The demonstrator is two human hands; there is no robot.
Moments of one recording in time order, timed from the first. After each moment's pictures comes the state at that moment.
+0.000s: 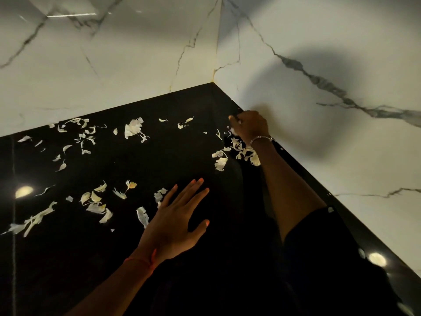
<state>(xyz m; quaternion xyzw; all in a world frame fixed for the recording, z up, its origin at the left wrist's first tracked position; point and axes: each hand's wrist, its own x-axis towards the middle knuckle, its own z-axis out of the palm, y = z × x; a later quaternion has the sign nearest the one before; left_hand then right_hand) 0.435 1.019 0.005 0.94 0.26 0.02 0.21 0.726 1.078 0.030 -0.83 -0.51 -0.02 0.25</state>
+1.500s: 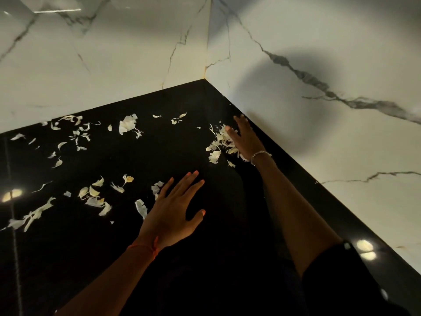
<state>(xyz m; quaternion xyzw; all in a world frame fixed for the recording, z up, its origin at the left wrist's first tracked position) 0.436 1.015 0.009 0.94 0.26 0.02 0.20 0.700 1.026 0.017 -0.83 -0.47 0.16 0.26</state>
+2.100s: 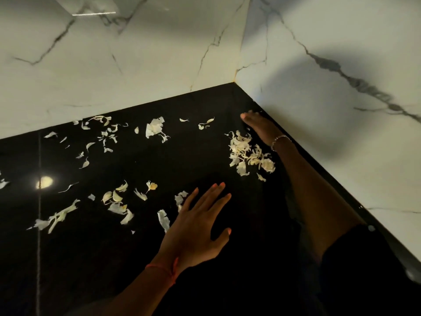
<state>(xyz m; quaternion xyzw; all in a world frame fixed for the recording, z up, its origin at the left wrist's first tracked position) 0.434 1.018 0.008 0.95 0.25 0.03 0.20 0.721 1.095 0.026 -0.78 -0.50 0.27 0.26</state>
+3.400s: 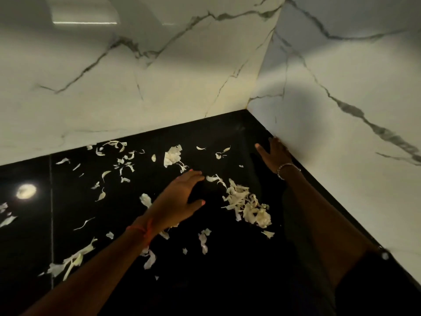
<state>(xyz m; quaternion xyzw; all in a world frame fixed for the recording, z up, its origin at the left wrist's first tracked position) 0.420 1.159 0.024 0.90 0.29 0.08 0.32 0.722 1.126 0.013 -0.89 -0.40 0.16 0.15</state>
